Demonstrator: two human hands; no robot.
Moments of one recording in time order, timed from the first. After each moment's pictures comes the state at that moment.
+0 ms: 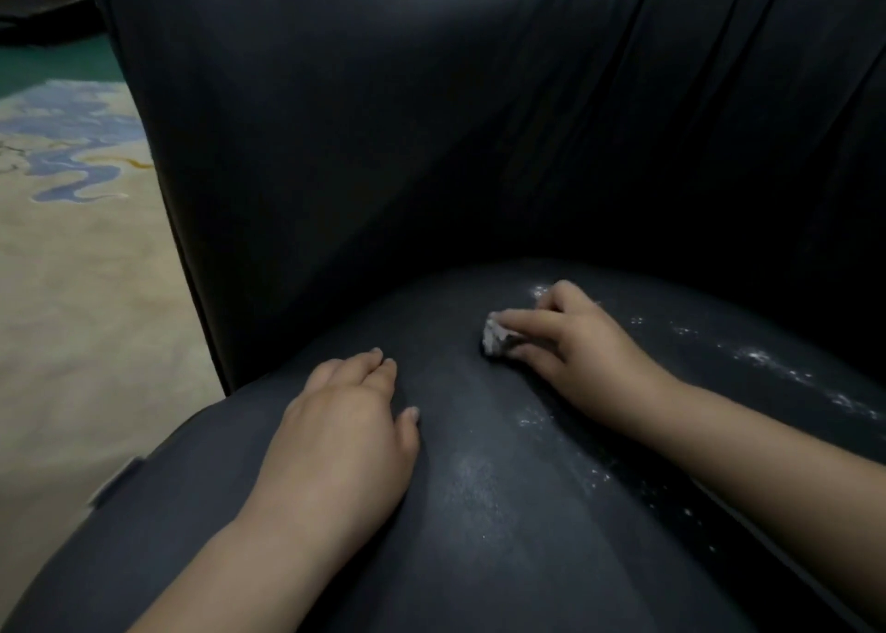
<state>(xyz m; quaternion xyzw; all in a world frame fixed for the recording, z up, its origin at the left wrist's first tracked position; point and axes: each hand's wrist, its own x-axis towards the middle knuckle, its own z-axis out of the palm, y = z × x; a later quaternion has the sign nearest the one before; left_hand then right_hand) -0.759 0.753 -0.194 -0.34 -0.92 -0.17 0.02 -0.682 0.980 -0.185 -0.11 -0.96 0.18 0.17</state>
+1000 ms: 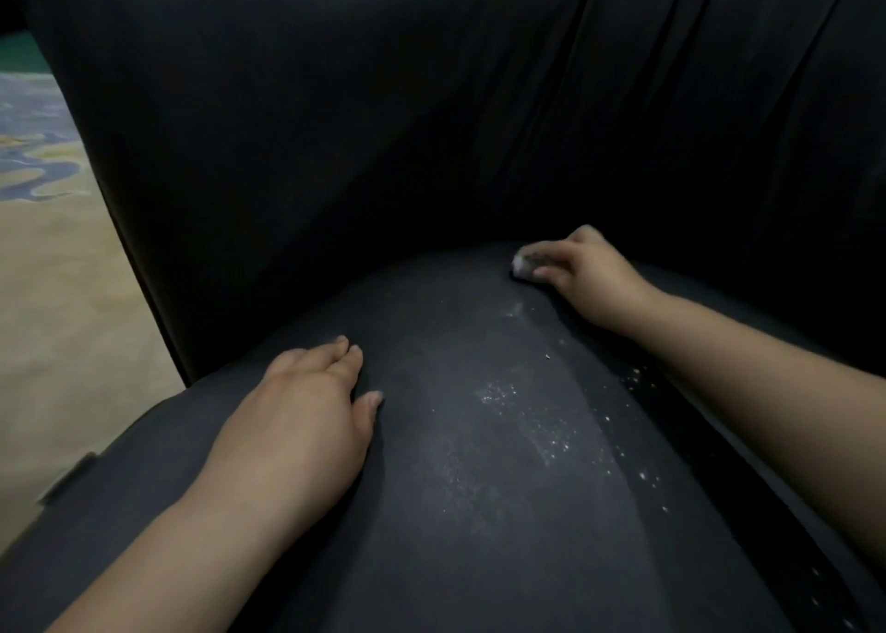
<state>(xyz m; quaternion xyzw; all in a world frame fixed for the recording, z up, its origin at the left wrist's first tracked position) -0.762 0.755 -0.191 -0.36 -0.92 -0.13 -0.01 -0.699 1.063 -0.182 -0.22 -0.94 0.19 0.15</state>
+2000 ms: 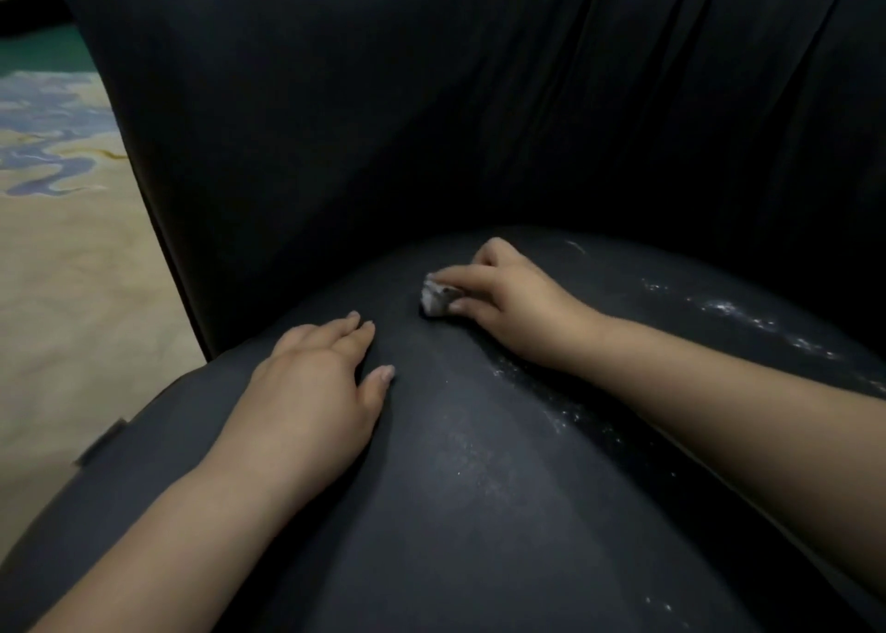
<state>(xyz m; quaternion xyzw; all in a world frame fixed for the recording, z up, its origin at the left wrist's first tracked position) -0.760 0.746 -0.193 -0.36 -0.92 -0.15 -0.02 -0.707 0.973 -0.192 -0.06 -0.97 0.20 0.14</state>
